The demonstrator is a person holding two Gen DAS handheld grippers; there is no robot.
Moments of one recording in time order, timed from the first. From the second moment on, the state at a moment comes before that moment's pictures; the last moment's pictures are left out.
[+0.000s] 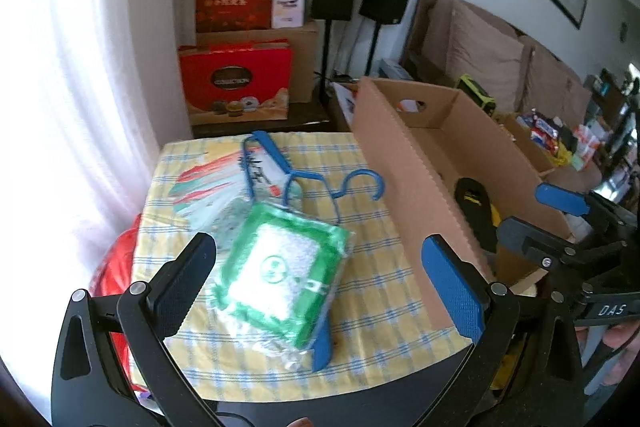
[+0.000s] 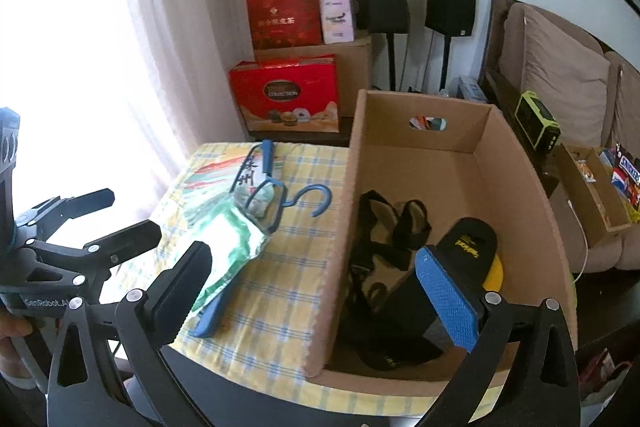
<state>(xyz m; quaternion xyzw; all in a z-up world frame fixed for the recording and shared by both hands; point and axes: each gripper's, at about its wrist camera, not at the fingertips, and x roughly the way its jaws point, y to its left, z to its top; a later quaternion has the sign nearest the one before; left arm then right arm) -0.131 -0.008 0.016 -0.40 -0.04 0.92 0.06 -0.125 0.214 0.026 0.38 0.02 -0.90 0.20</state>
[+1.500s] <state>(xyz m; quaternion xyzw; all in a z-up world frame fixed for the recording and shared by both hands) -0.188 -0.118 -0.124 -0.46 -0.14 0.87 0.11 -0.145 0.121 -0.093 0.46 -0.04 -0.85 0.26</state>
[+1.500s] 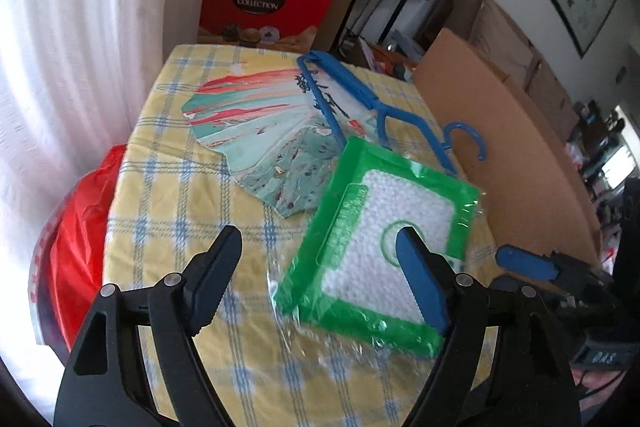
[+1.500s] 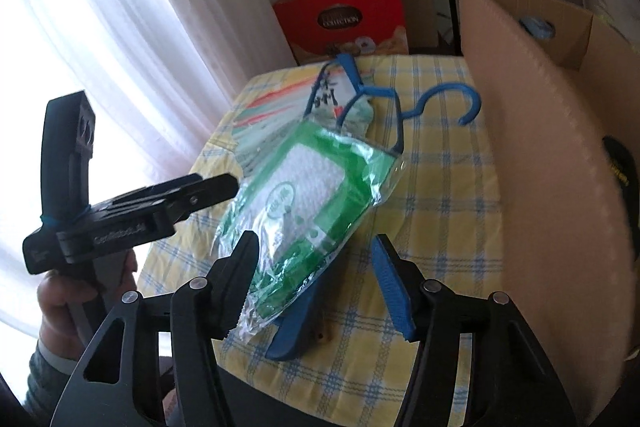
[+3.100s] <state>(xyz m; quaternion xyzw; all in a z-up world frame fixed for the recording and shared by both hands) -0.159 -0.095 -0.148 -0.48 -0.26 0.80 0.24 -0.146 0.117 -0.114 0.46 -0.06 -0.85 0.25</state>
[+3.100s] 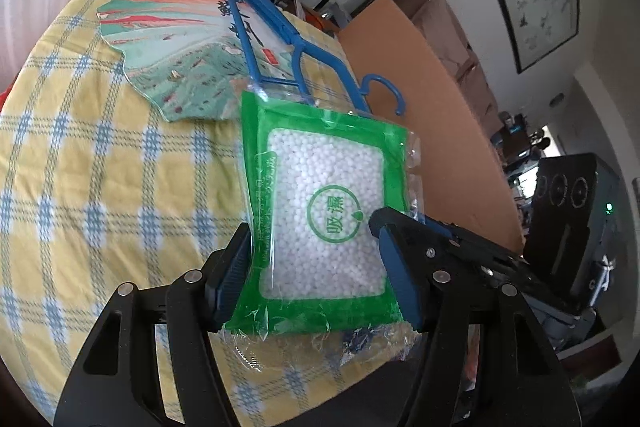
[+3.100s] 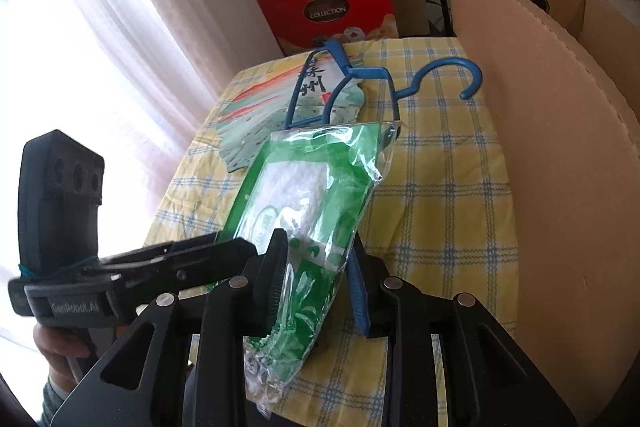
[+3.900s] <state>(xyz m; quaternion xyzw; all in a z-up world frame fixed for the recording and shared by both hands) -0.125 -0.043 -0.054 -0.40 -0.28 0.83 0.29 -0.114 0.195 -0.032 0.39 -0.12 -0.87 0.27</state>
